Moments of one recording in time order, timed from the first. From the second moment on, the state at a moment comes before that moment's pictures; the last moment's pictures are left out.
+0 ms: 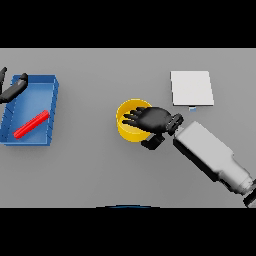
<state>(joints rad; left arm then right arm) -0.54 0.88 -0.57 -1.14 0.42 0.28 0.35 -0.68 -0.35 0.72 -1.20 0.94 0.47 -0.20</state>
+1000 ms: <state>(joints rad) -0.54 0.90 -0.57 -1.15 0.43 0.26 0.34 -0.69 -0.34 0.73 -1.17 0.92 0.47 -0.22</state>
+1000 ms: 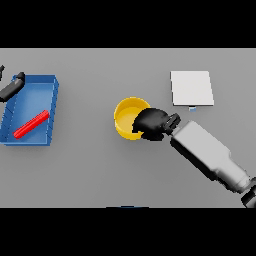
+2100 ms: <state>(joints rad) -0.53 0.93 -0.56 -1.20 0.44 0.27 0.36 -0.71 -0.52 0.52 -1.30 0.84 0.49 -0.13</state>
